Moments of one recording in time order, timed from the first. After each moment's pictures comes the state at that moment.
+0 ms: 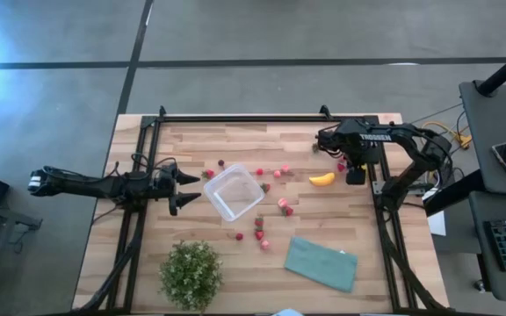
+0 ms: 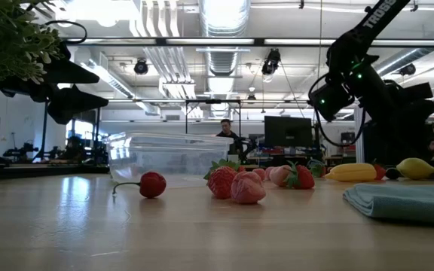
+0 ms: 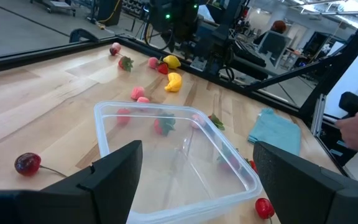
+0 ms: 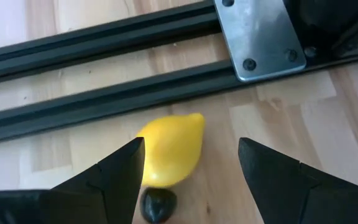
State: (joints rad) left arm -0.07 0.29 0.01 0.10 -0.22 -0.39; right arm -0.65 1.60 0.87 -1.32 0.28 2.79
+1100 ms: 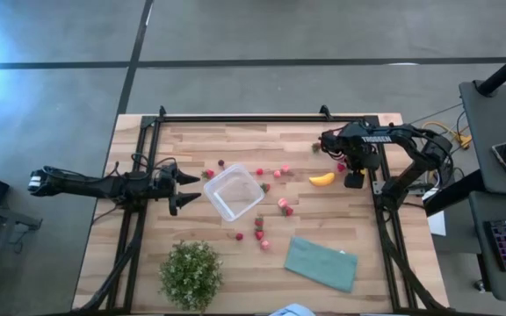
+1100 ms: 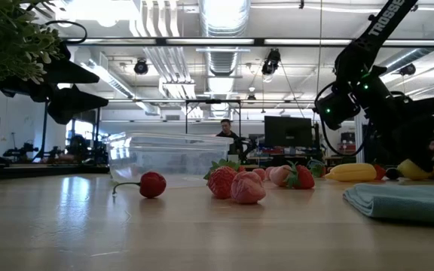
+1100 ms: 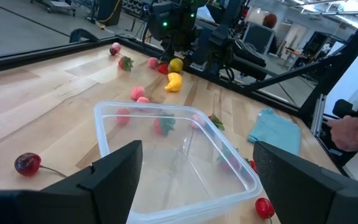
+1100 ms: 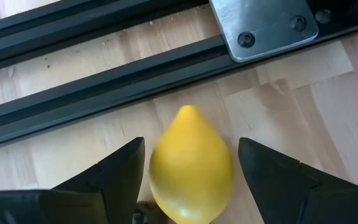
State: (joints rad) left arm -0.07 0.29 0.01 0.10 -0.22 -0.39; right arm -0.68 1.60 0.77 -1.16 0.23 2.82
